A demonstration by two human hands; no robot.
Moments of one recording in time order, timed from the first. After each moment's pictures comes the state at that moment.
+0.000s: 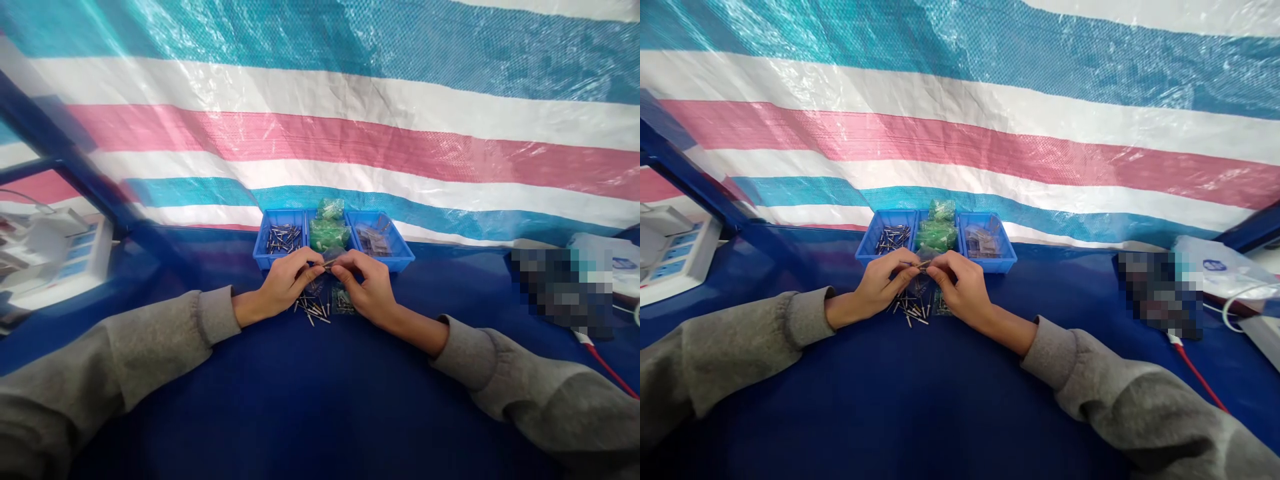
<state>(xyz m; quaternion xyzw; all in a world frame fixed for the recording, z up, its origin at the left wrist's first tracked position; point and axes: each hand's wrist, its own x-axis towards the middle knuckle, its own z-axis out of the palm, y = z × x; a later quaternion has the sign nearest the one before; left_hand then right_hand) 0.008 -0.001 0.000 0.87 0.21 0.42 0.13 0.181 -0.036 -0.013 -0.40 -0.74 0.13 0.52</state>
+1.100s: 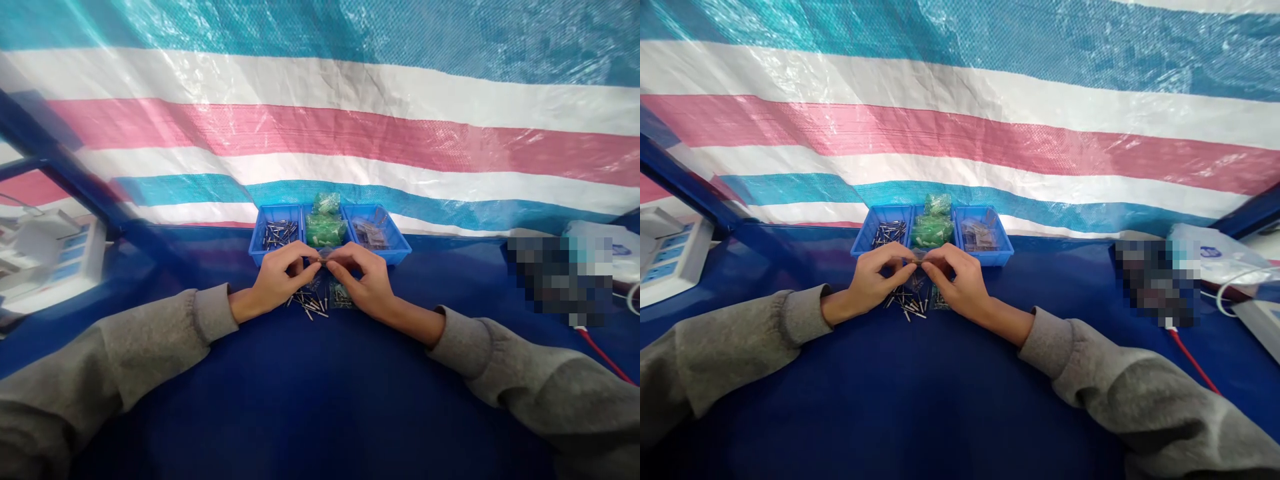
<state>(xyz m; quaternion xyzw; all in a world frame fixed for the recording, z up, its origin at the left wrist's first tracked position) 0.009 -0.001 -0.001 0.85 0.22 0.46 0.14 0.184 -0.038 -0.012 -0.39 -0.74 0.17 0.53</state>
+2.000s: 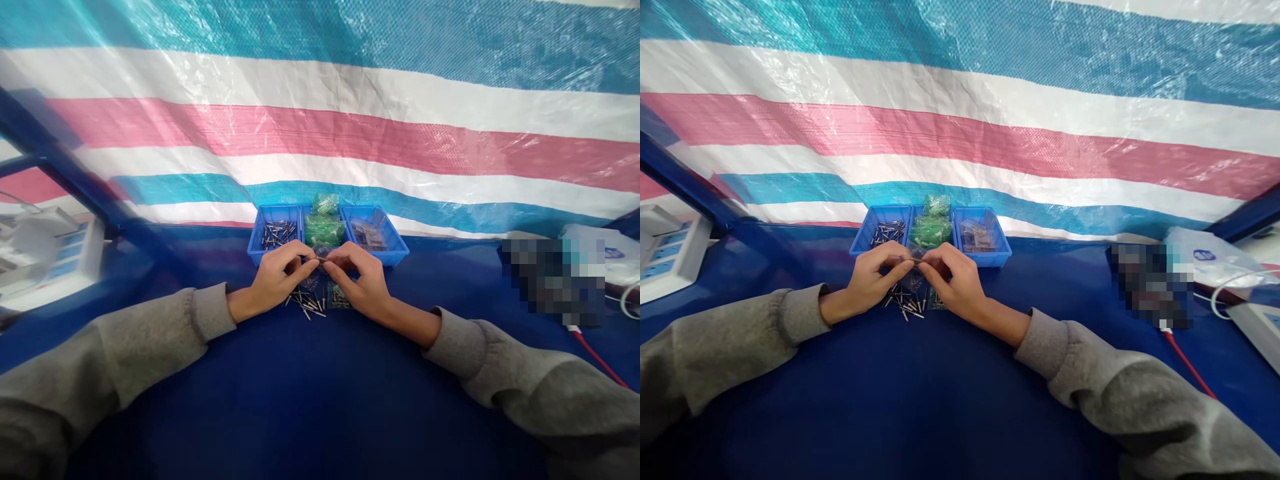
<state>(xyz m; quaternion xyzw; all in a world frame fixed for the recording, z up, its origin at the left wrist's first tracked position) 0.009 -0.001 0.000 0.85 0.24 0.45 0.14 0.182 -0.037 -0.012 -0.37 -0.74 0.15 0.54</state>
